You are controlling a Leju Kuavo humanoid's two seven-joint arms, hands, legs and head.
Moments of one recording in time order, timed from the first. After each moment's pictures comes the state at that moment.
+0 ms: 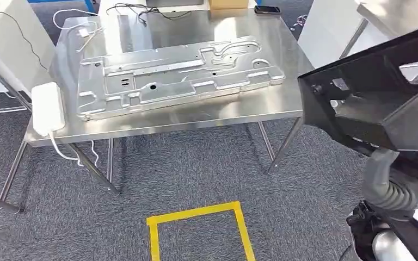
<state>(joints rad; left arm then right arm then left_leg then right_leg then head) -0.07 -0.11 -0.22 -0.18 0.07 0.37 -0.26 0.02 -0.10 0.07 -2.13 0.05 -0.15 -0.59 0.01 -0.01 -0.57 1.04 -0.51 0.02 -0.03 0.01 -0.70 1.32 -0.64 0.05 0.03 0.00</state>
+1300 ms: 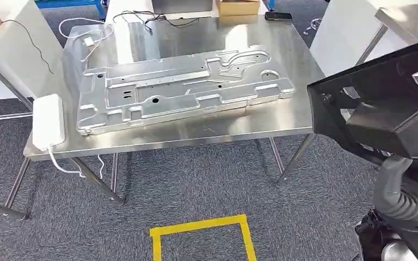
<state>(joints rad) -0.07 -0.11 -0.22 -0.18 0.07 0.37 -0.26 0.04 -0.10 0.06 -2.13 0.05 -0.15 -0.59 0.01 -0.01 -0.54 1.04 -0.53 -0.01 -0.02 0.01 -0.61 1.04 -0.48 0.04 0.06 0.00</state>
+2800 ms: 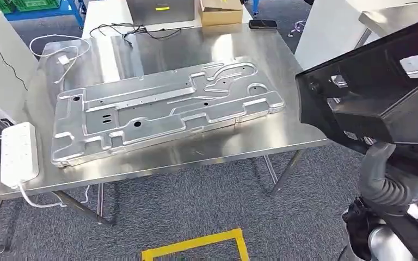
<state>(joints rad) -0.07 -0.11 -0.22 -0.17 0.06 0.37 -0.26 0.04 -0.10 0.05 -2.13 0.05 -0.15 -0.59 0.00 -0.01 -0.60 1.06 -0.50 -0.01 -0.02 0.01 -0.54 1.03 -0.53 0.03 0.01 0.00</state>
